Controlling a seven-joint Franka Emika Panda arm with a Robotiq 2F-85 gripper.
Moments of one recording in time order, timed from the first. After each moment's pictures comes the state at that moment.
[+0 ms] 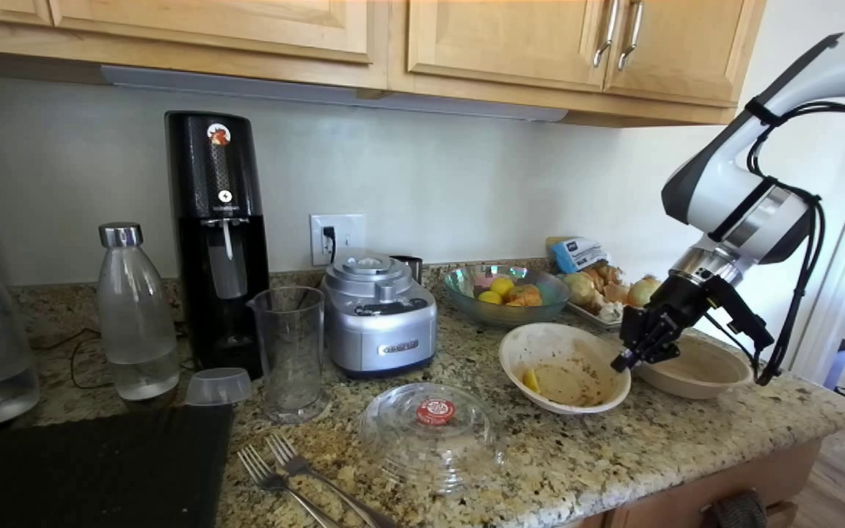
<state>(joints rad) 0.02 0.23 0.03 -2.43 1.20 2.40 -0.77</state>
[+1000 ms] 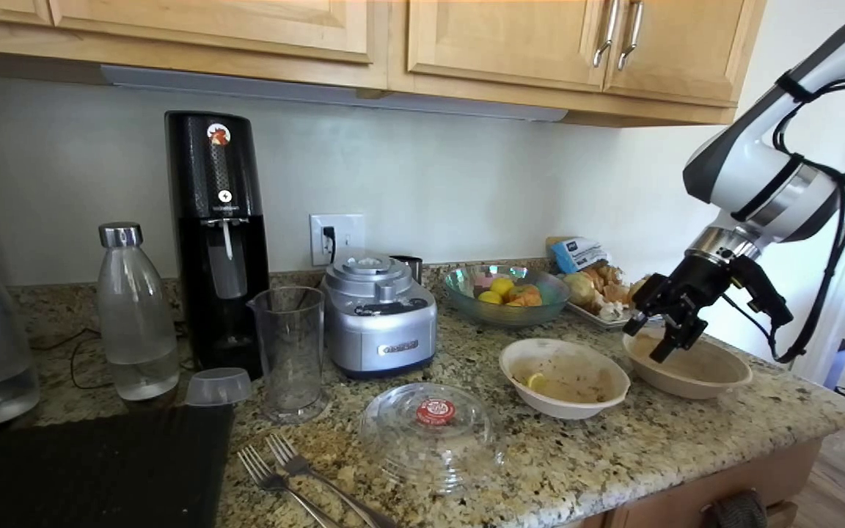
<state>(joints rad) -0.01 0.14 -0.01 -2.46 1.06 2.34 -0.77</state>
